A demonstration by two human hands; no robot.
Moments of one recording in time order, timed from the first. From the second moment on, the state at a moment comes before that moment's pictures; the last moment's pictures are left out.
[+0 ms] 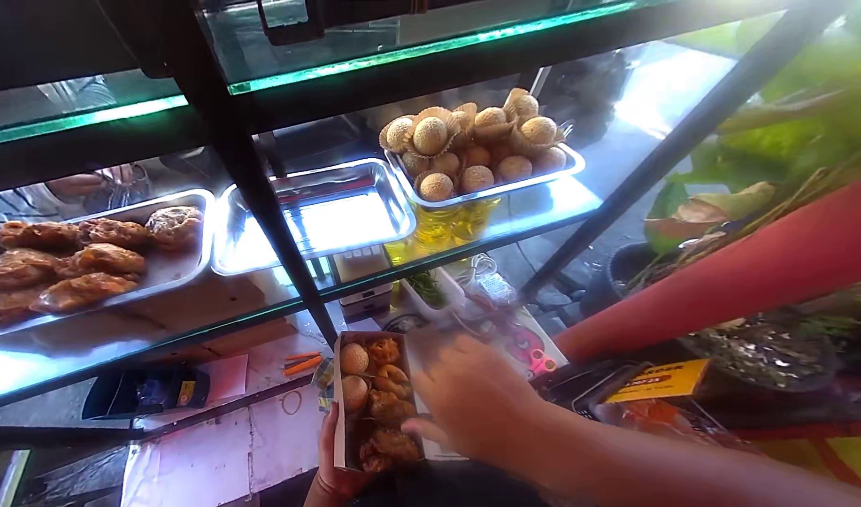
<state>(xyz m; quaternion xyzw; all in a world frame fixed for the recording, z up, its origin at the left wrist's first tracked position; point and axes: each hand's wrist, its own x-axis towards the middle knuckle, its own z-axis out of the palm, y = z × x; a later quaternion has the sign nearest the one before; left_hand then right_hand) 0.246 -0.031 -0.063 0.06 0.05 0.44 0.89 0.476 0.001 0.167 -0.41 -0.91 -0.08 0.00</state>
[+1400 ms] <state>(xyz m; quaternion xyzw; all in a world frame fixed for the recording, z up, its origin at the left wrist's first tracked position) 0.241 -0.070 -0.081 0.04 0.04 0.45 0.89 0.494 -0.019 0.130 -0.28 -0.94 -0.12 0.12</state>
